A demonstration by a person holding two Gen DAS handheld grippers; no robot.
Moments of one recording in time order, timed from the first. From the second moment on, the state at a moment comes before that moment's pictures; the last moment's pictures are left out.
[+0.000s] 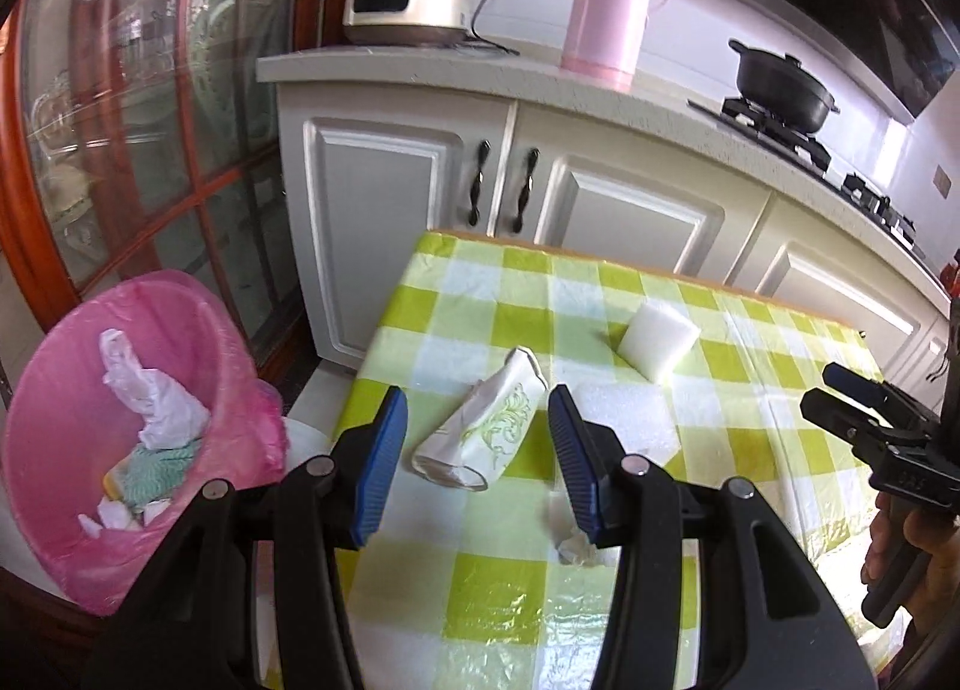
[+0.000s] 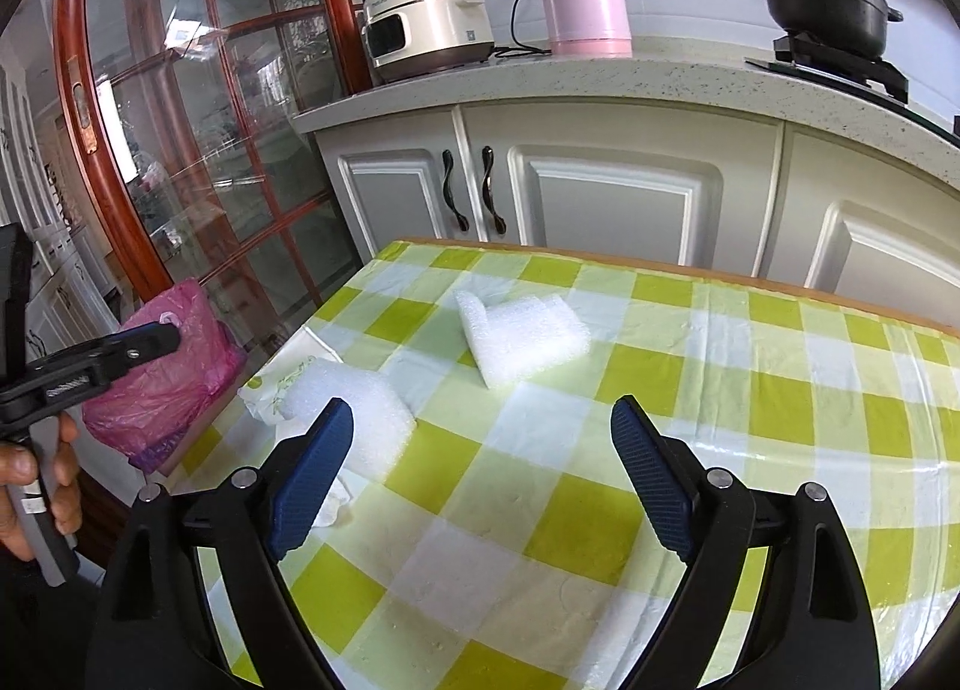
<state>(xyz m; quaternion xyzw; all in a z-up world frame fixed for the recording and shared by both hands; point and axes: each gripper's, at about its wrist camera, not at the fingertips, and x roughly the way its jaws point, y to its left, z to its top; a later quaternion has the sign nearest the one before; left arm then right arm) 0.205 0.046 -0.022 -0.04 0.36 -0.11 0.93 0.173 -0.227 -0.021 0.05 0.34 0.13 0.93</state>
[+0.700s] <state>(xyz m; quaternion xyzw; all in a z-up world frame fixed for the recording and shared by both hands) 0.268 0.040 -0.091 -0.04 0.43 -0.13 0.89 0.192 -0.196 -0.028 0.04 0.35 0.16 0.92</state>
